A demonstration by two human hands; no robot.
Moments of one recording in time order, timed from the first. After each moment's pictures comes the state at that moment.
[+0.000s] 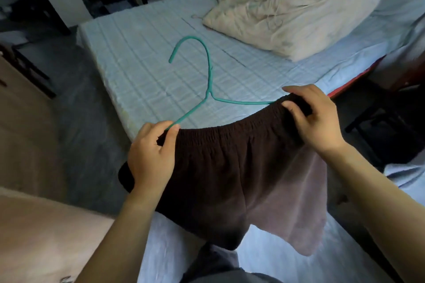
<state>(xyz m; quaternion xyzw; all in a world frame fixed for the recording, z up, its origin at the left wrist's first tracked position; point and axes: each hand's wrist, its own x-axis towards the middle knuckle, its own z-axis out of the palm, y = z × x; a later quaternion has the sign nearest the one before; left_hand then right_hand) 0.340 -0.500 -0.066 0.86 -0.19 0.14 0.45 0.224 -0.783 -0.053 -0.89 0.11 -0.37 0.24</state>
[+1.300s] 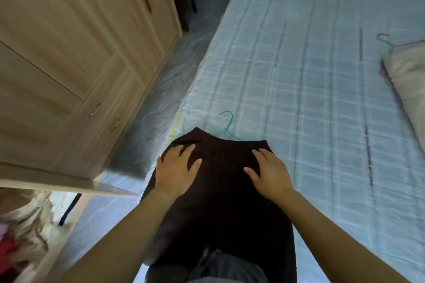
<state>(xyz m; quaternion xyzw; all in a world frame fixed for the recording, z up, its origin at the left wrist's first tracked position) 0.655 -0.646 -0.205 0.97 0.17 -0.12 0.11 0.726 -0.890 -0.230 -0.95 -0.17 0.19 0.17</state>
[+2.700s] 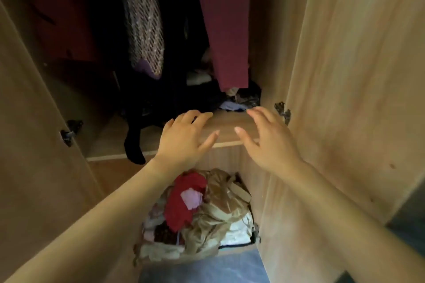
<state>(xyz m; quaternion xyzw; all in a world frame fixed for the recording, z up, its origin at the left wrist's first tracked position) 0.118 -0.144 0.101 0.82 0.50 0.26 -0.09 0.314 -0.189 0.103 -0.62 -0.71 -0.08 0.33</state>
